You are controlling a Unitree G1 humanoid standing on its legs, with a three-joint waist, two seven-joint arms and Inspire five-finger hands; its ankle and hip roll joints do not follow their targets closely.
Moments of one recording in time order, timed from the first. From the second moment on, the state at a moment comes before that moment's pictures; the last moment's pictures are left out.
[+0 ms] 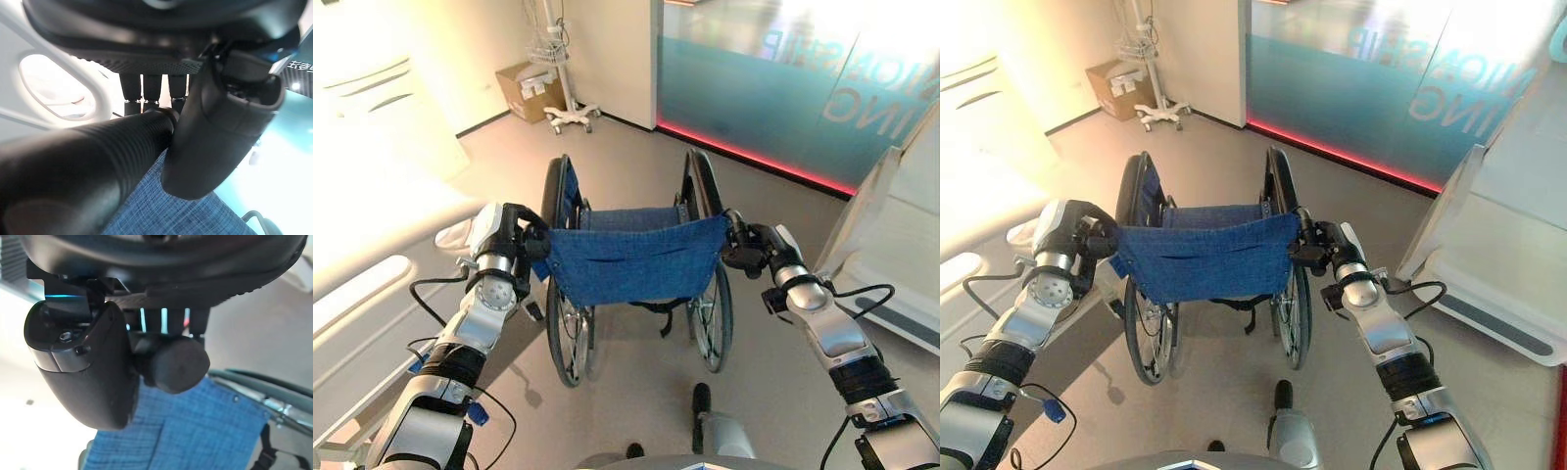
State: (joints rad) left arm -0.40 0.65 -0.23 0.51 0.12 0.09 0.25; right arm -0.35 -0.51 0.26 0.15 0.13 0.43 -0.09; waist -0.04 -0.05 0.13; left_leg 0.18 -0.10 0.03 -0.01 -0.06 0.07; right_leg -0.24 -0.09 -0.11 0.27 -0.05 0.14
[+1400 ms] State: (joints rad) left arm -0.47 0.60 -0.26 0.48 0.11 0.12 0.26; right arm -0.45 -0.56 0.26 0.27 0.08 0.42 -0.09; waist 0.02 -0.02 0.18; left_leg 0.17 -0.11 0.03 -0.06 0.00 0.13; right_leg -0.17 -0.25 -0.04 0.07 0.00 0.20
